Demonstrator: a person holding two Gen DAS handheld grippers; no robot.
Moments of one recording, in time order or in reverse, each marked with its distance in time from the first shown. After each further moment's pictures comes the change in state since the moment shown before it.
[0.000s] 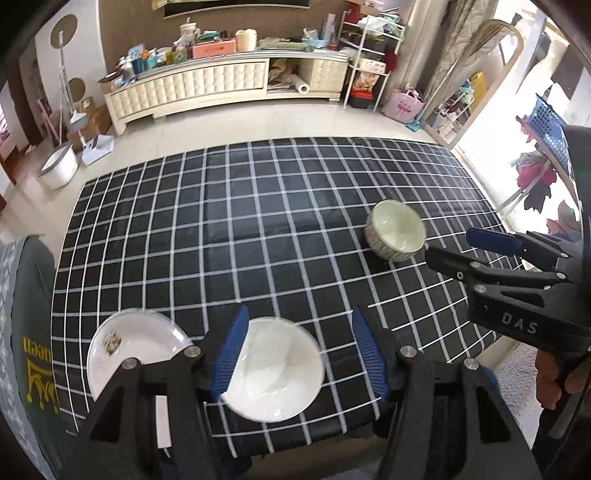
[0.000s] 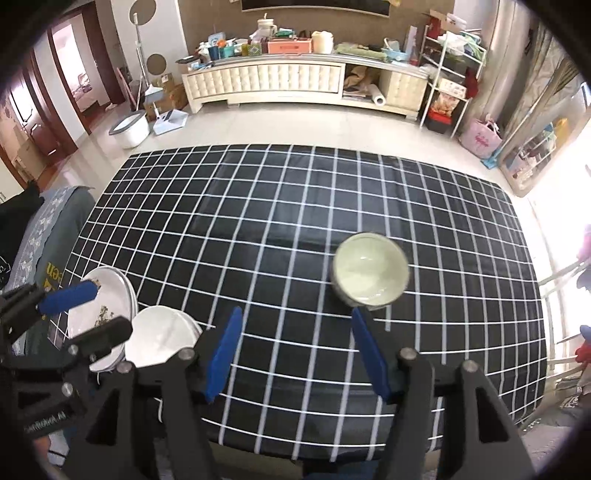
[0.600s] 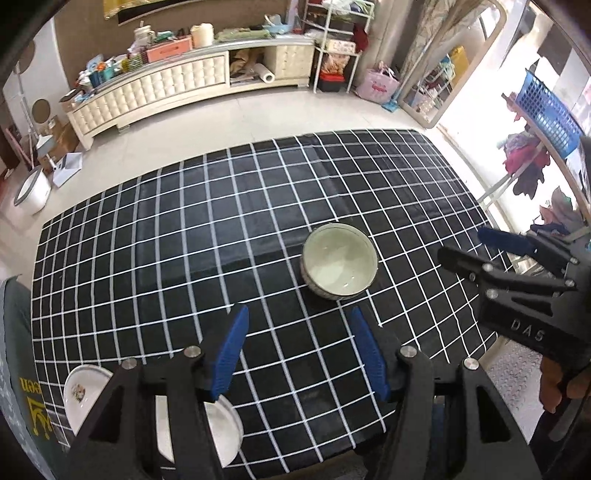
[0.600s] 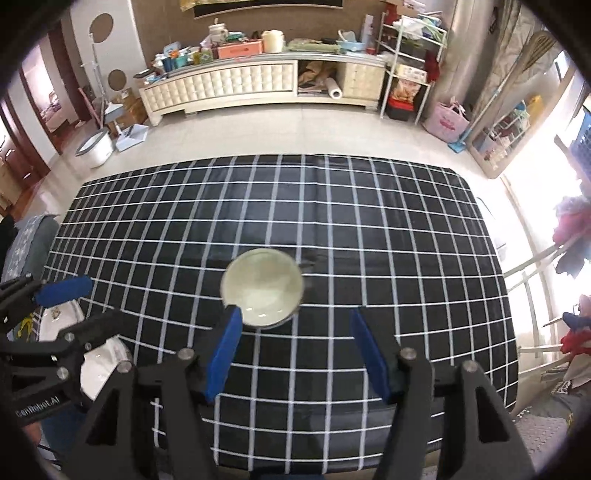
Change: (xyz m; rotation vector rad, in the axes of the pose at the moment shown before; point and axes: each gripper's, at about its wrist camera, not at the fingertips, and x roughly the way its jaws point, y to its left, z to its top) left arm 0.062 -0.098 0.073 0.088 0.078 -0.034; right arm 0.017 -0.110 0.023 0.090 0.013 -0.062
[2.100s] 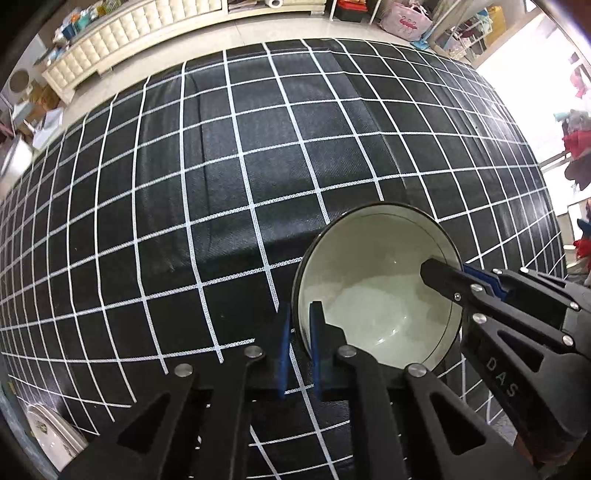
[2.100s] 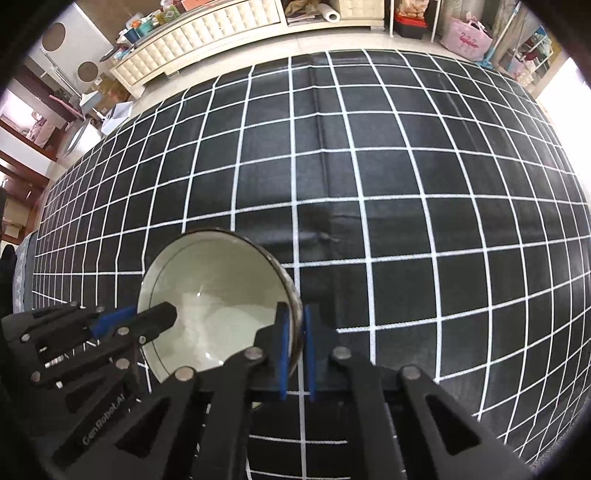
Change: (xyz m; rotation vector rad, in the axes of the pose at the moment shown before) left arm 0.190 -0.005 0.014 -0.039 0.266 0.041; right arm 0.151 -0.030 -0.002 0.133 0.241 0.133
